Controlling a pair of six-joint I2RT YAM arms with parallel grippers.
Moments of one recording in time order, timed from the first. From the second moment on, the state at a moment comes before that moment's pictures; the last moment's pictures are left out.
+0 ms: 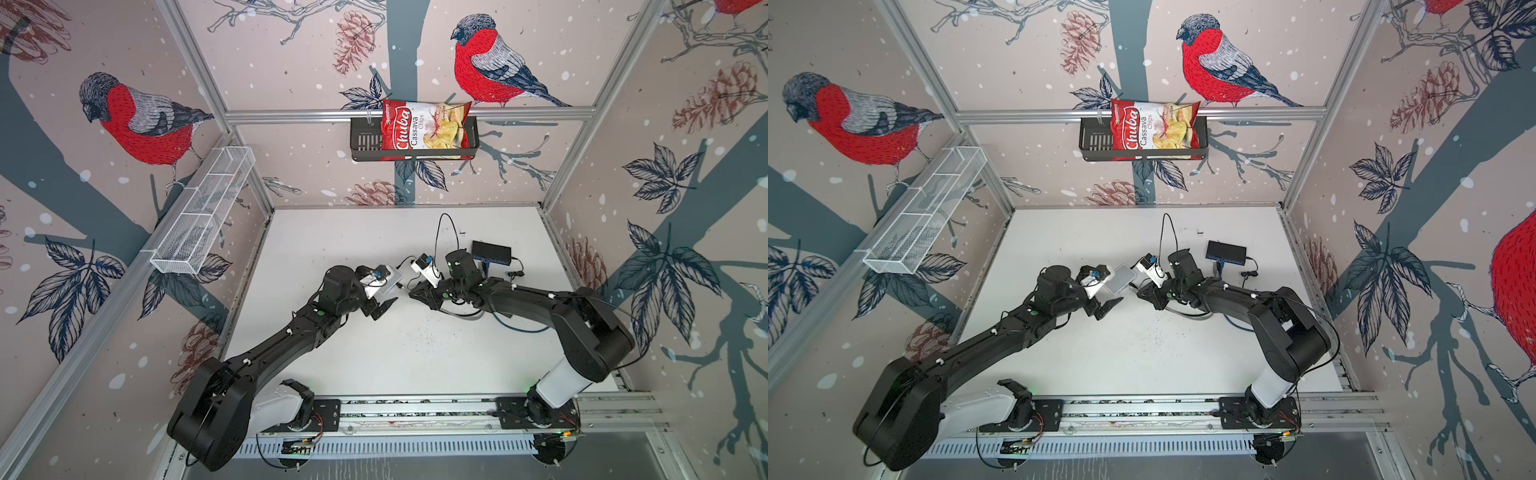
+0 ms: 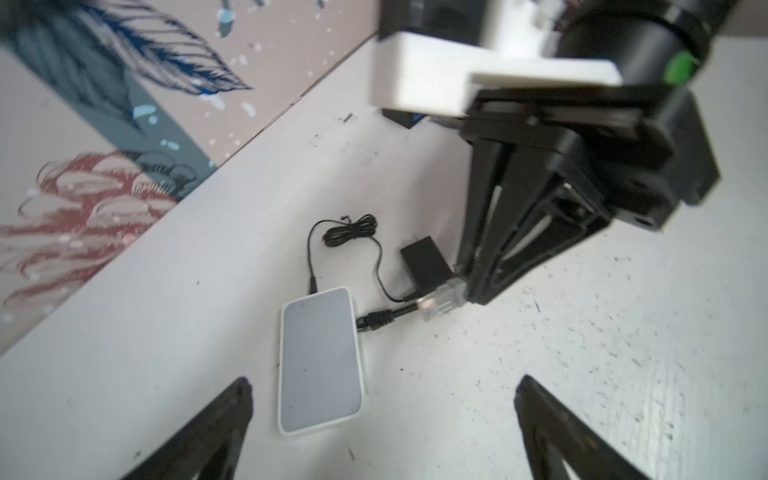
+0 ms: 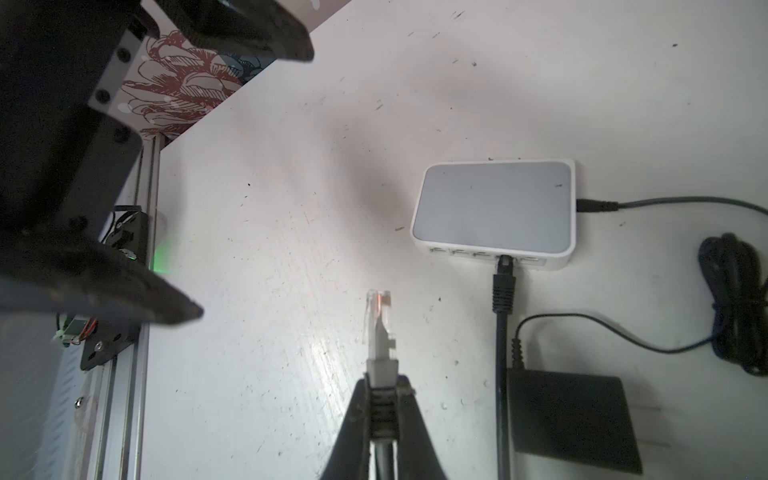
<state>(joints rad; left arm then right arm) -0.55 1.18 0.54 0.15 0.34 0.50 0.65 1.64 0.87 0.06 -0.64 -0.08</state>
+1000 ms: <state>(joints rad) -0.67 1.29 0.51 0.28 0.23 0.98 0.67 1.62 0.88 -0.01 -0.68 -0.10</state>
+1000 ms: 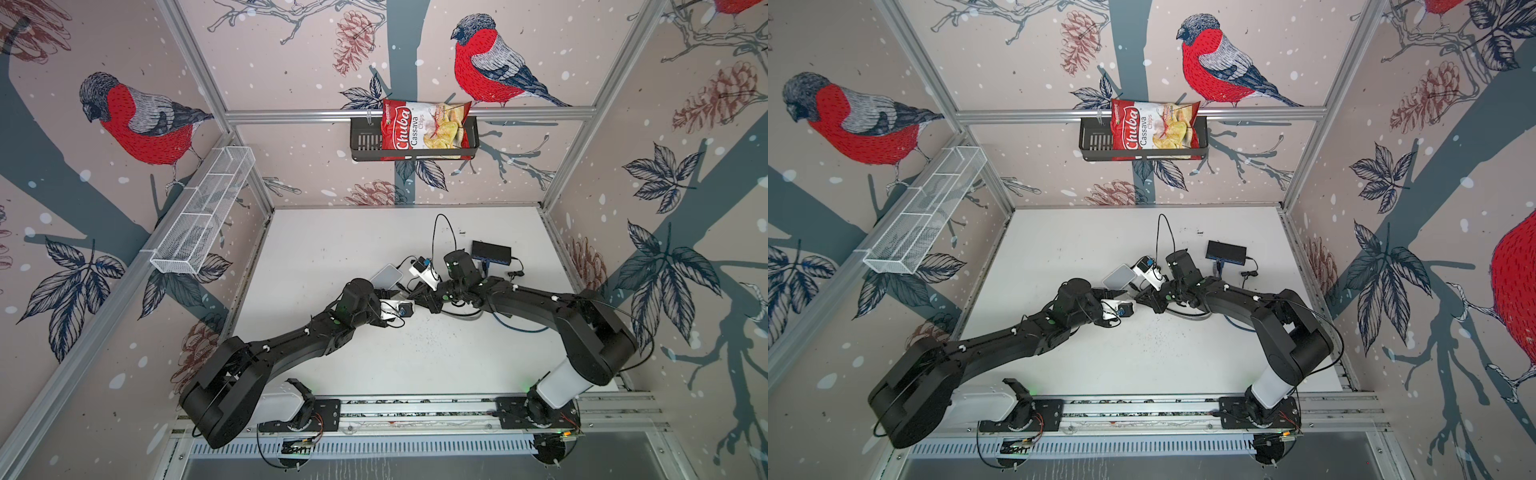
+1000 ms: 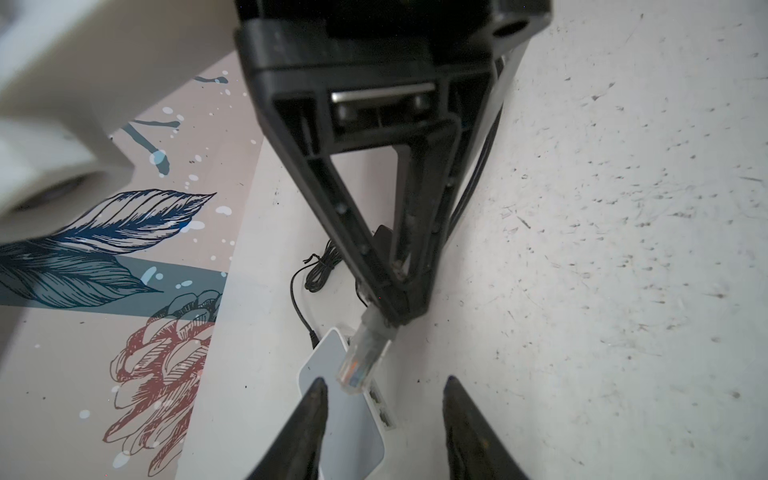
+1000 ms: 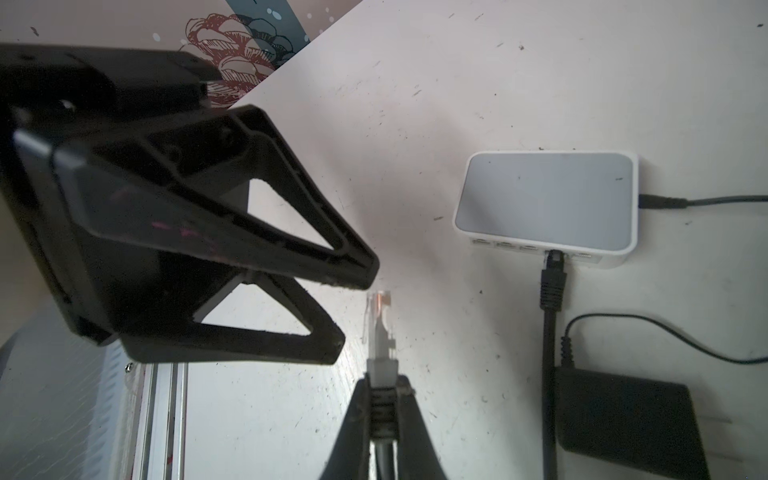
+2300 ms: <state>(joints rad) -0.68 1.33 0.52 0.29 0.21 1.09 0.70 1.60 0.87 -0.04 -0.65 -0.12</state>
